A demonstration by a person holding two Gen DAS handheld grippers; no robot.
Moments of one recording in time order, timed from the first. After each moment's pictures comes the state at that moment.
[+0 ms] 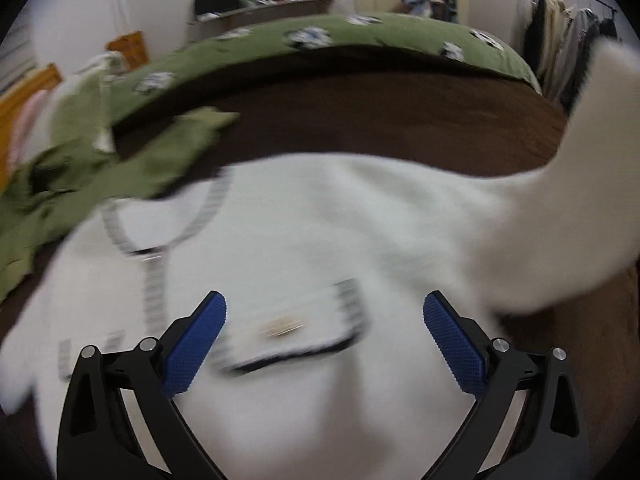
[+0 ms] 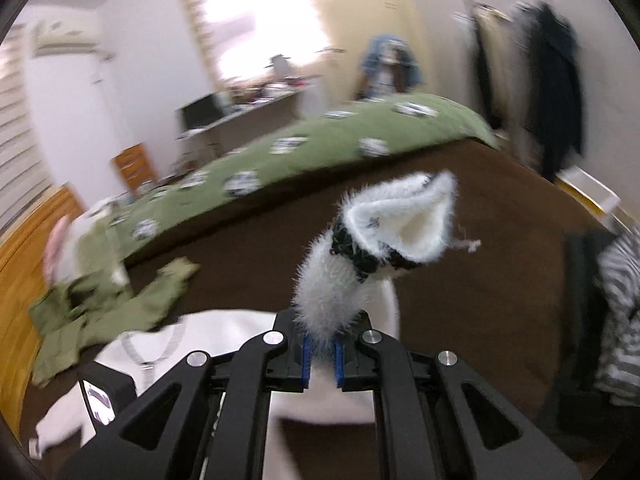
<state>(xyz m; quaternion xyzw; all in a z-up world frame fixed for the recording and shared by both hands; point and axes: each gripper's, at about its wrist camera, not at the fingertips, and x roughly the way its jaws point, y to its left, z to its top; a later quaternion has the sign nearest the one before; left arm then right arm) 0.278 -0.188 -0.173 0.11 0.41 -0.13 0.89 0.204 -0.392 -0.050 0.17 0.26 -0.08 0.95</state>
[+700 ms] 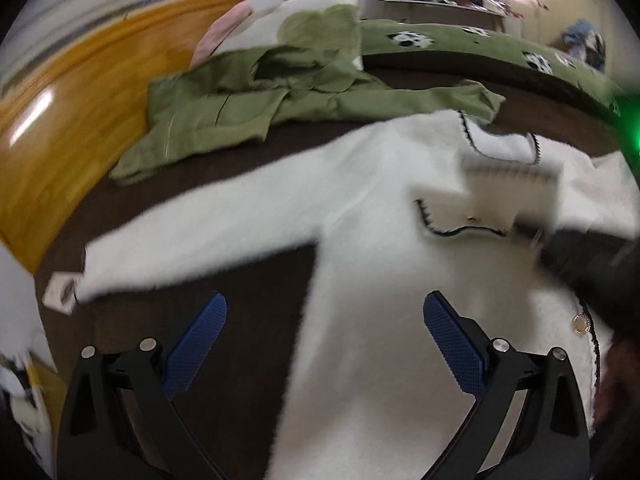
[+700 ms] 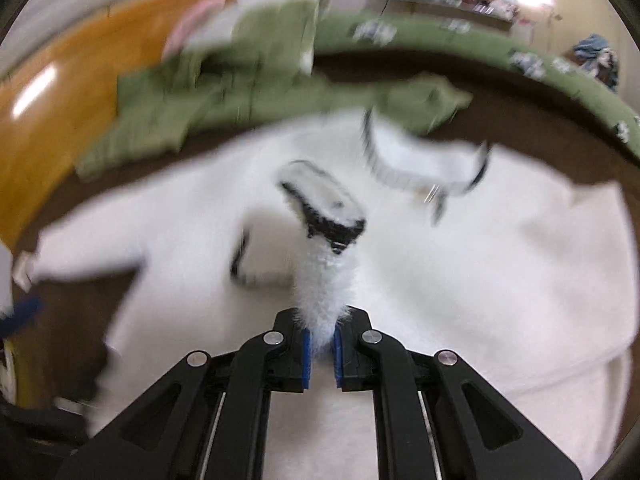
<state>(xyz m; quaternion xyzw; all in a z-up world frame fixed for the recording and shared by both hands) 0.196 0.129 -0.167 0.04 0.43 0.11 0.90 0.277 -0.006 -0.227 -0.02 0.46 0.13 0.88</state>
